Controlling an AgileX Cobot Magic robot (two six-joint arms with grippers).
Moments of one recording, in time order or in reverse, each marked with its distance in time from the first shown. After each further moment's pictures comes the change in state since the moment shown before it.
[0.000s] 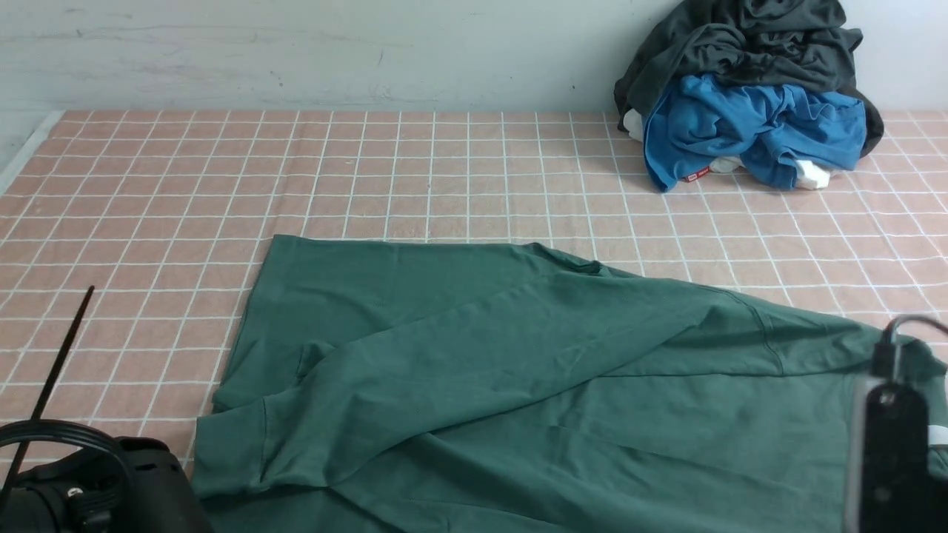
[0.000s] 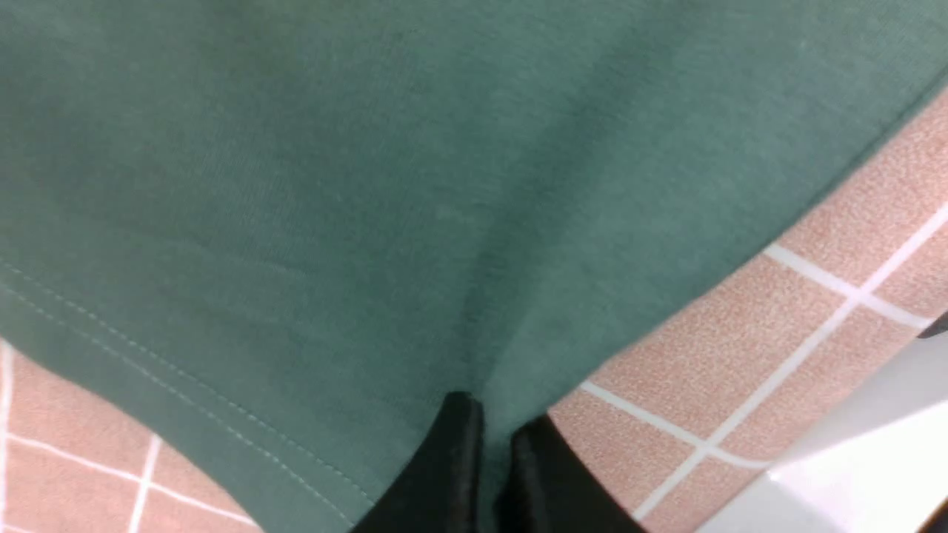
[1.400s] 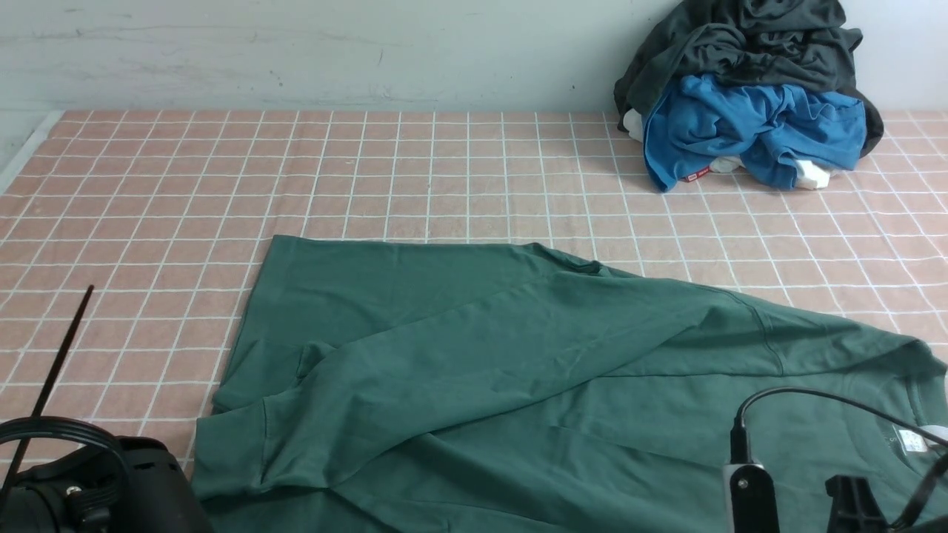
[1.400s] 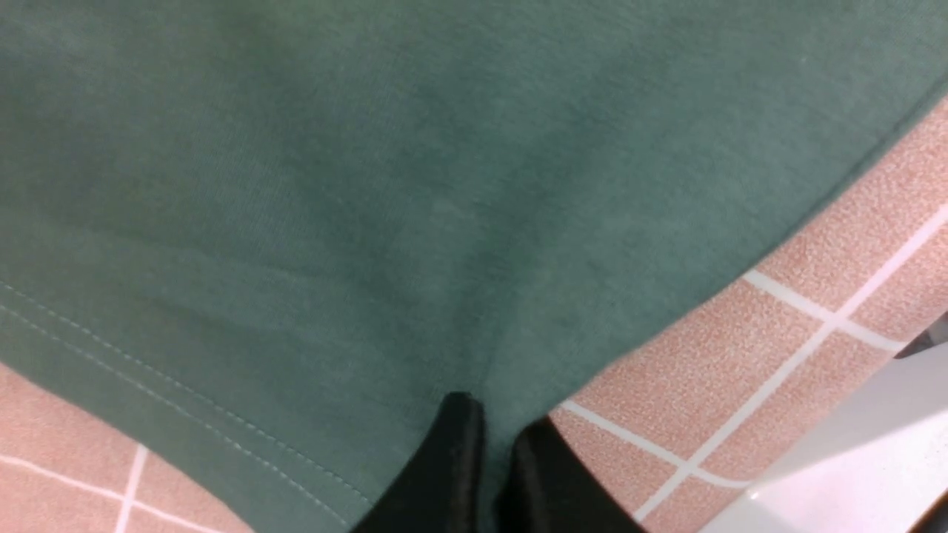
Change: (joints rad) right arm 0.000 0.354 0.171 -0.214 -0.494 -0.011; left arm 0.000 0.000 0.000 -0.022 -0.016 0.001
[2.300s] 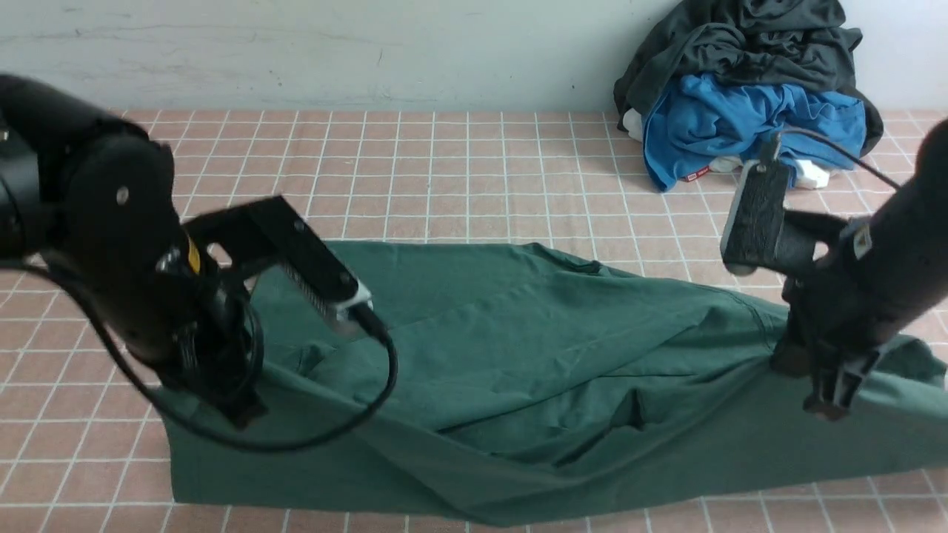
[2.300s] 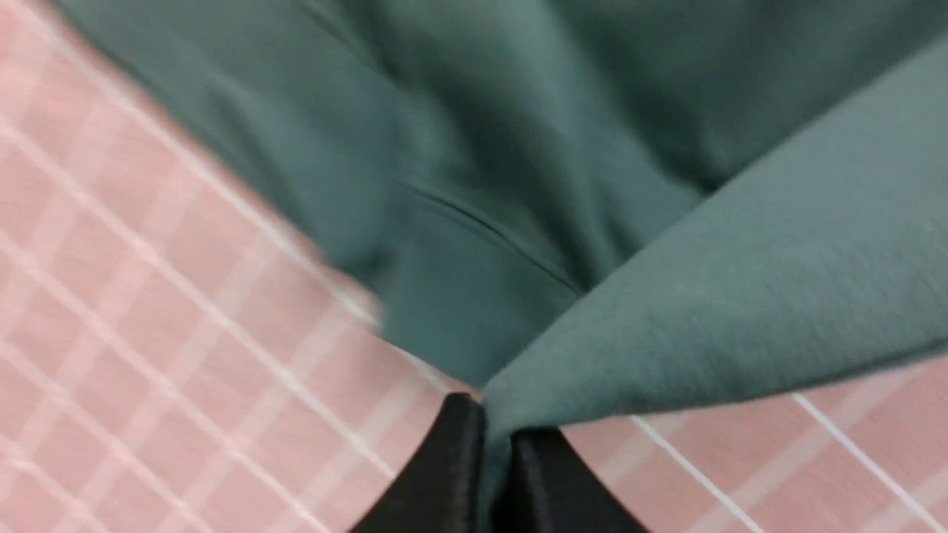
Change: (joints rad) right arm -0.356 0.239 -0.750 0.328 0.406 -0.304; left arm 0.441 0.137 -0.613 -0.004 0.069 0.207
